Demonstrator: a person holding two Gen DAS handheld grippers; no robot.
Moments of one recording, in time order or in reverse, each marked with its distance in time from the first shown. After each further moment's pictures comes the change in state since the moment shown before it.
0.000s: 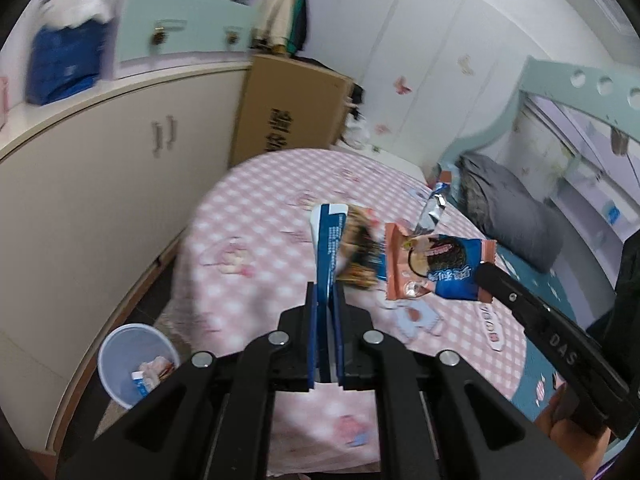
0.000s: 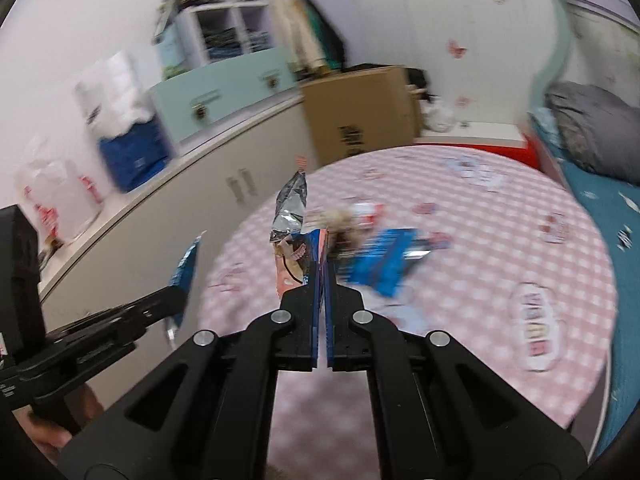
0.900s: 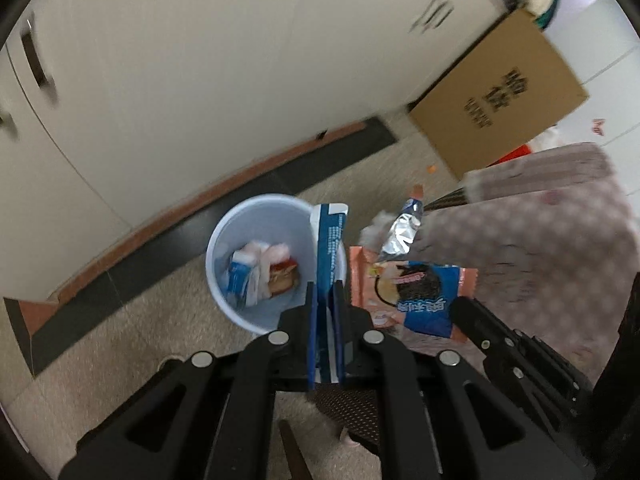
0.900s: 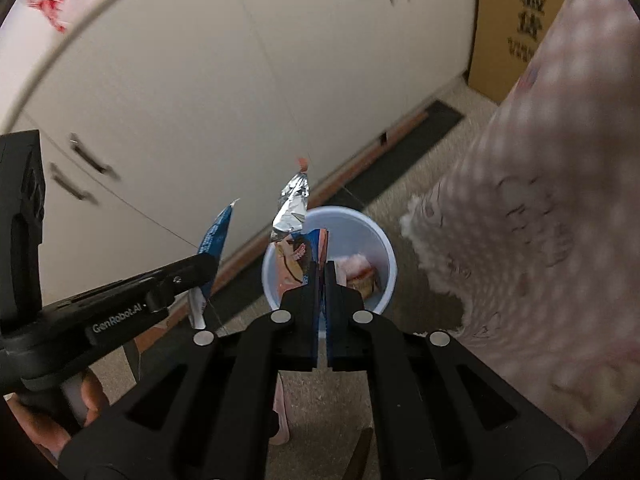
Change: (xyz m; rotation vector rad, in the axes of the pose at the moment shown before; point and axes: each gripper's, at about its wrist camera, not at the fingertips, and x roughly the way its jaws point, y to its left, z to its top) left arm 0.088 0.356 -0.116 -0.551 0.327 0.312; right arm 0.295 0.228 -0.174 -0.260 0.590 0.184
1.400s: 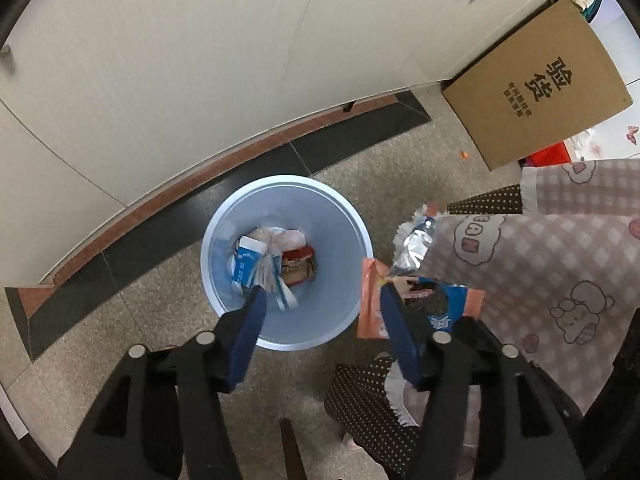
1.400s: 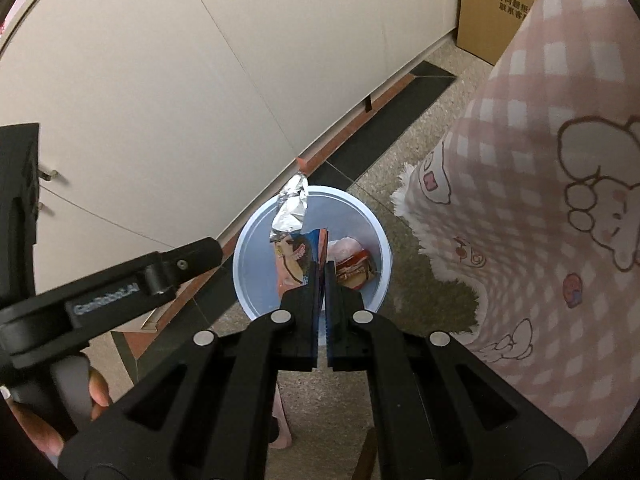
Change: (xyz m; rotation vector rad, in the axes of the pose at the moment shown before) left arm 0.083 0.006 0.024 -0.056 0.091 0.061; right arm 0.081 -0.024 0.007 0.082 0.080 -0.012
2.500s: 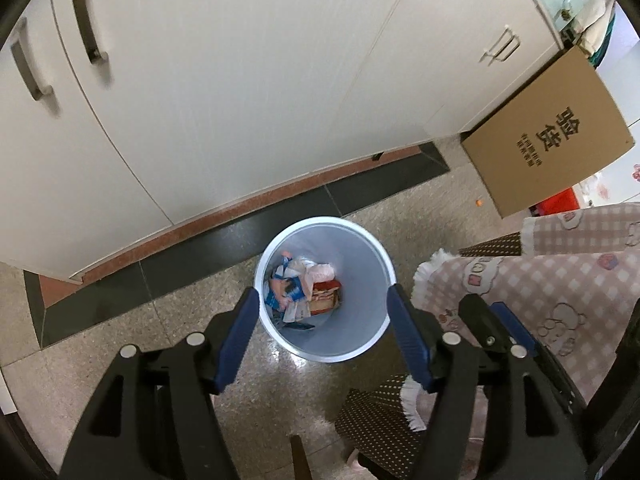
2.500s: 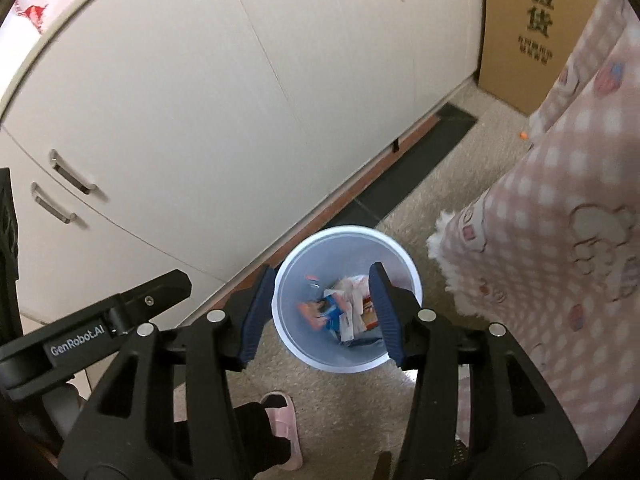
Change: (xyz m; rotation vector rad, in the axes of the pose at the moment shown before) left arm -0.085 0.036 -0.009 -0.078 -0.173 0.051; right arm -0.040 0.046 0.009 -0.073 -0.141 0.047
